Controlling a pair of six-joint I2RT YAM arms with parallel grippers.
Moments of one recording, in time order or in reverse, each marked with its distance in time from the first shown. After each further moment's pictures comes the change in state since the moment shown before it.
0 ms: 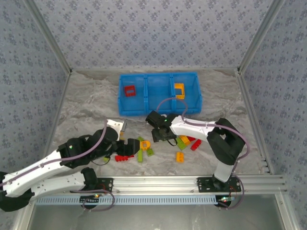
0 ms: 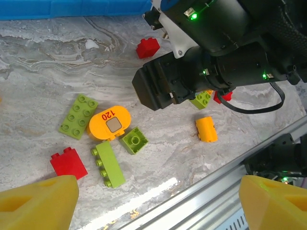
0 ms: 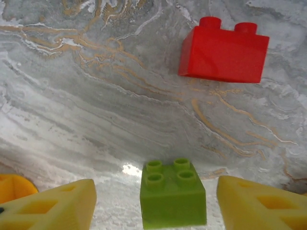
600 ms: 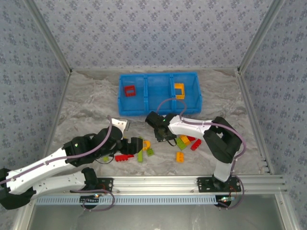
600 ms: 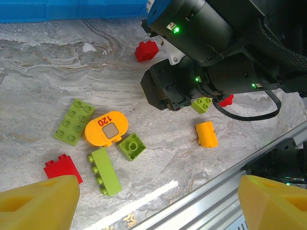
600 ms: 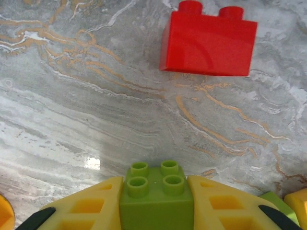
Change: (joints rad) left arm -0.003 0.030 0.000 0.037 -0.011 -0.002; right arm -0.003 0.019 0.003 -0.026 0.029 0.026
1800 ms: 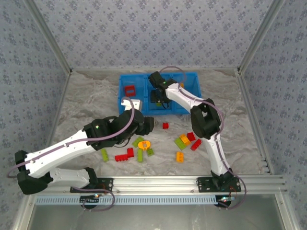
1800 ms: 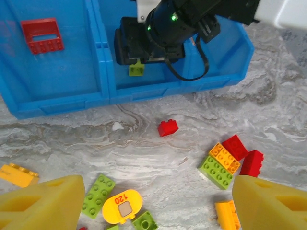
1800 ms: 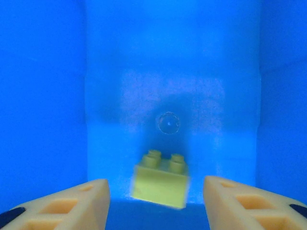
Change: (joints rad) left arm 0.000 0.363 0.361 -0.036 -0.298 0.056; right arm -0.310 0.475 0.801 -0.069 -0.070 -0.163
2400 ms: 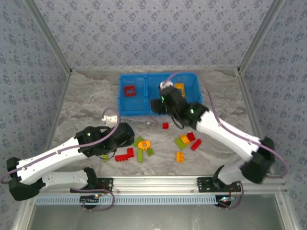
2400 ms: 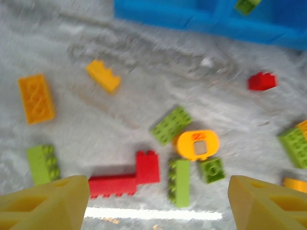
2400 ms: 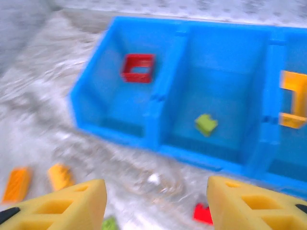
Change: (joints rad) left arm 0.000 -0.155 -0.192 -0.360 0.013 -0.440; right arm 0.293 -0.911 -0.711 0.313 0.144 -0.119
